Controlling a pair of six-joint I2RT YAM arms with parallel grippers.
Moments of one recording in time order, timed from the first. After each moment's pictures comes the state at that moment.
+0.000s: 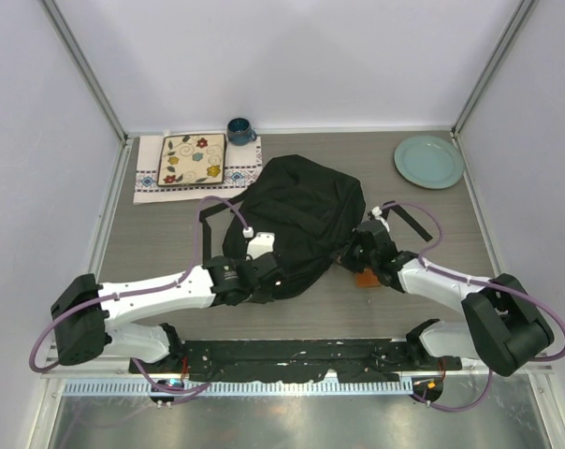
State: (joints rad) left arm -1.14 1.30 0.86 -0.70 -0.38 -0.92; right arm 0.51 1.27 0.45 0.07 -0.03 1.00
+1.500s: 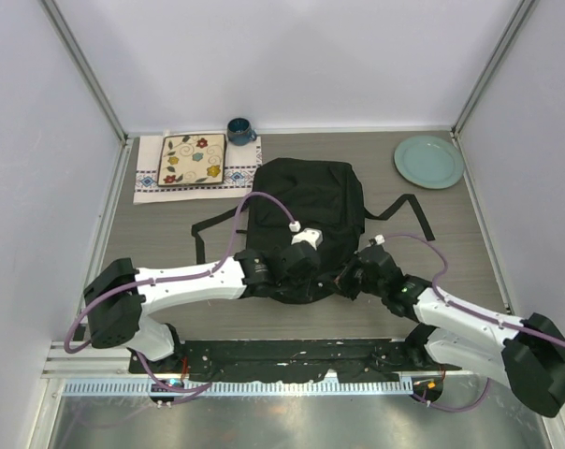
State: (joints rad) left arm -1.18 1.50 1.04 -0.43 -0.12 -0.78; right arm 0.70 1.00 0.31 0.03 -0.12 1.44
